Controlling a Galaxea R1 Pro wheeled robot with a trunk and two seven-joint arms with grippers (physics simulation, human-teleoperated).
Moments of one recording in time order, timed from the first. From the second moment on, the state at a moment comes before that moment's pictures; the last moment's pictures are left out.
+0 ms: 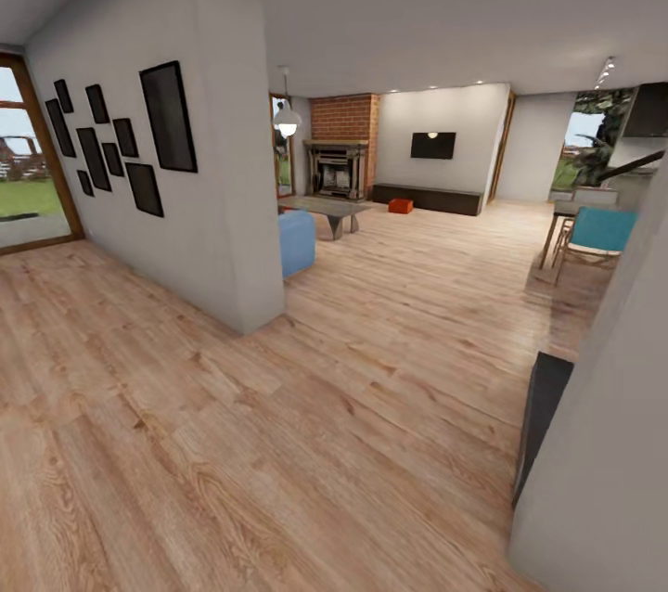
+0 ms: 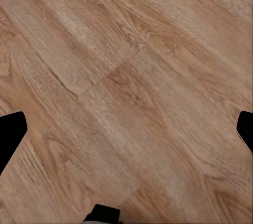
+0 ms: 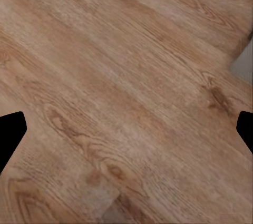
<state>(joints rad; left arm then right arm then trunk) -0.09 -0.10 0.00 0.07 0.09 -0.85 0.19 0.03 -0.02 0.01 -0.20 0.05 -0.79 -0.01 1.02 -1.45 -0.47</state>
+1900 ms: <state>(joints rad) -0.09 -0.10 0.00 0.07 0.09 -0.85 0.19 0.03 -0.02 0.01 -0.20 0.05 -0.79 -0.01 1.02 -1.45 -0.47</state>
